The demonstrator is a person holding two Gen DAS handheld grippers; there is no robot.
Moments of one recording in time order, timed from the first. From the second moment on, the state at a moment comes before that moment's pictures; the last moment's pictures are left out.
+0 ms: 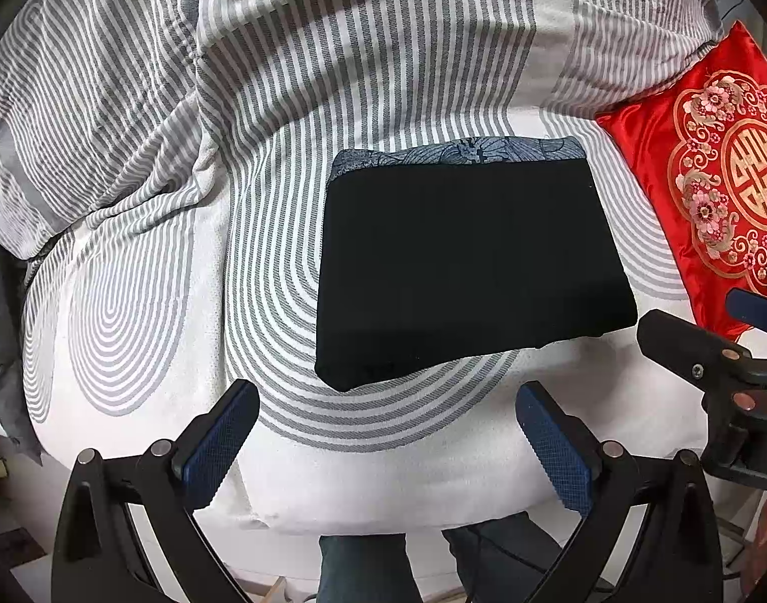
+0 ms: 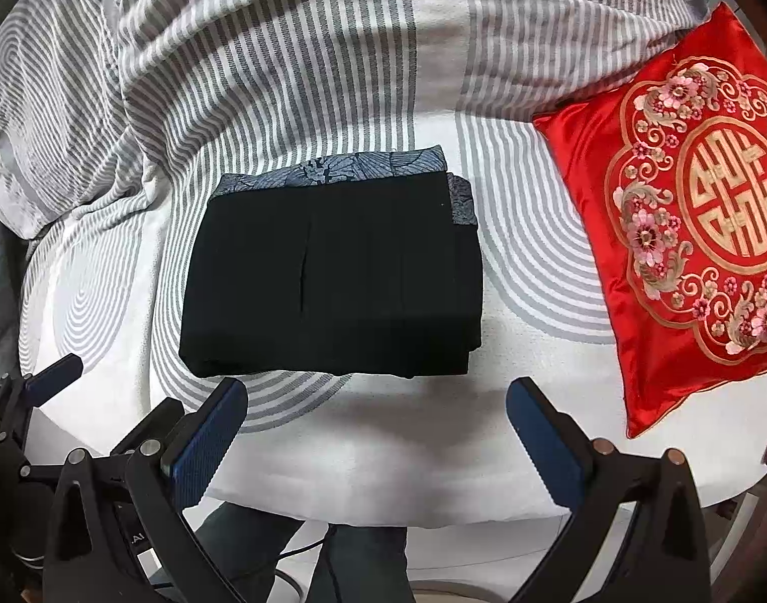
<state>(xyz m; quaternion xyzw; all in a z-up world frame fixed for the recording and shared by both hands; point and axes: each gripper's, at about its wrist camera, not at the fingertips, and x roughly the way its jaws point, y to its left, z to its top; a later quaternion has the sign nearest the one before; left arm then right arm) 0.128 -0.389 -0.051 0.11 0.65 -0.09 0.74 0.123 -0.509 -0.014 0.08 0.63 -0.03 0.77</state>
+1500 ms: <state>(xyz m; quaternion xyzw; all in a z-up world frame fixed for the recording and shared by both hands) 0.129 -0.389 -0.050 0.10 0.66 -0.09 0.74 0.119 -0.508 -0.015 0.08 0.63 -0.03 0.77</state>
